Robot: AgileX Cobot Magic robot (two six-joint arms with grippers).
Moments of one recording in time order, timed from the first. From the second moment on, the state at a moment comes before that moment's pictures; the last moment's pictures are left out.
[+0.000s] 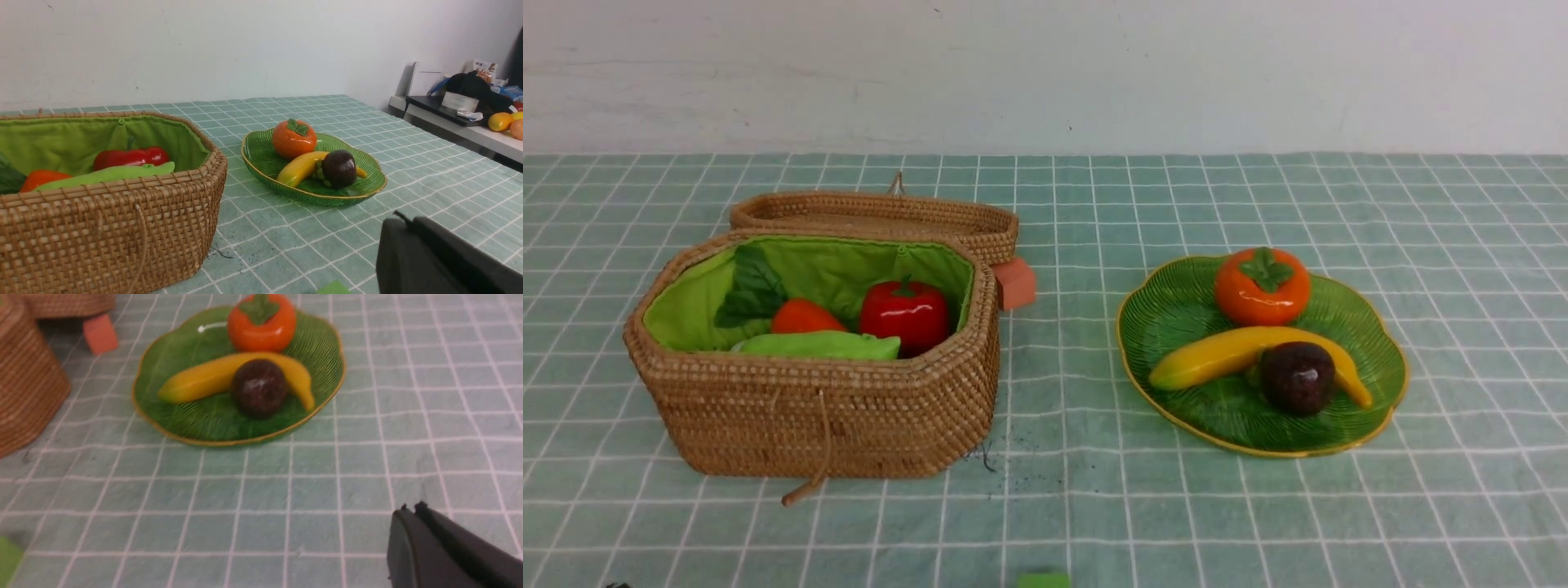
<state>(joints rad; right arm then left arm) 0.09 0.17 -0.29 0.02 0.57 0.08 -0.54 -0.01 -0.16 -0.36 0.24 0.15</state>
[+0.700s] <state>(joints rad) 0.03 -0.01 0.02 0.01 0.39 0.08 -0.54 -0.01 -0.16 -0.36 0.24 0.15</state>
